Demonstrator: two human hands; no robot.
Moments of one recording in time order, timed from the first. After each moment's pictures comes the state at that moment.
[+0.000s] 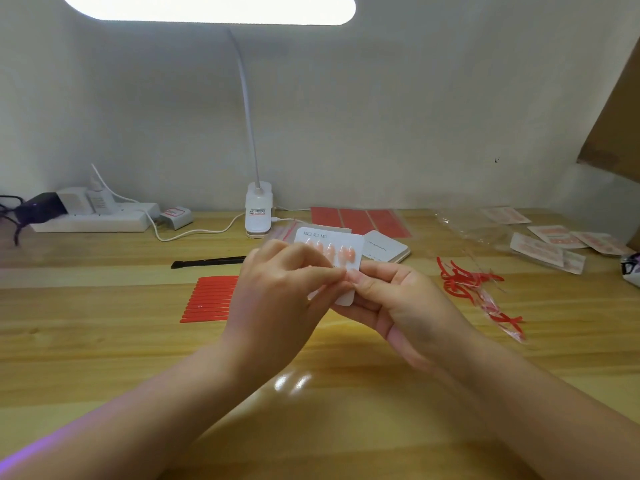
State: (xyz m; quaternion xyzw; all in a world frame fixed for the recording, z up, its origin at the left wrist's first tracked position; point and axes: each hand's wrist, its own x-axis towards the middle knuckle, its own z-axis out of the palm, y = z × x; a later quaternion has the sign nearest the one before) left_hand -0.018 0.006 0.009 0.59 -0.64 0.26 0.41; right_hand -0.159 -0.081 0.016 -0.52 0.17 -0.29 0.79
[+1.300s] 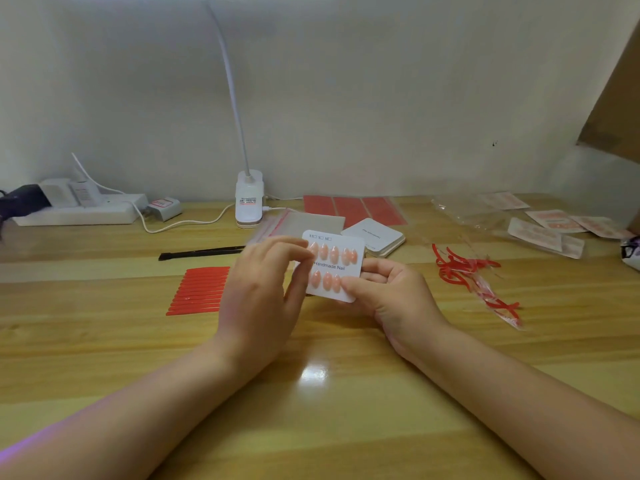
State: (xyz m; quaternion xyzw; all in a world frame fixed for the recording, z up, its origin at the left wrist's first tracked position) left_hand -0.008 -0.006 -0.021 0.63 -0.60 0.22 0.44; right_hand -0.147 -0.105 -0.023 -0.56 0.30 -0.36 0.68
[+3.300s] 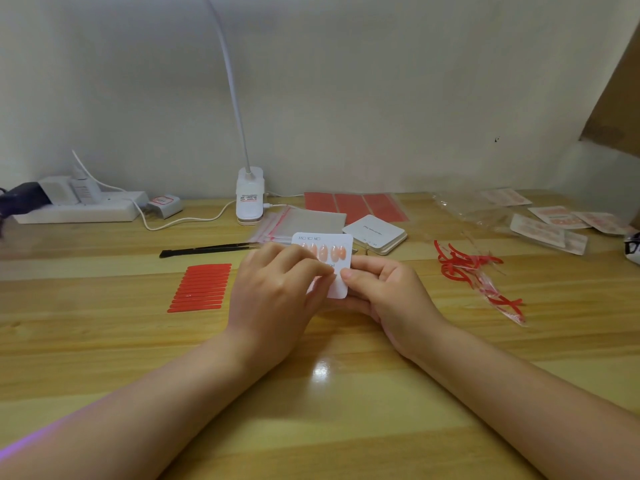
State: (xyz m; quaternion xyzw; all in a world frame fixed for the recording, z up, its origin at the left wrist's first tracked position) left_hand -0.011 -0.011 -0.023 0.59 -0.64 0.33 0.36; right_hand -0.147 -0.106 -0.028 -0.59 0.21 -0.34 0.70
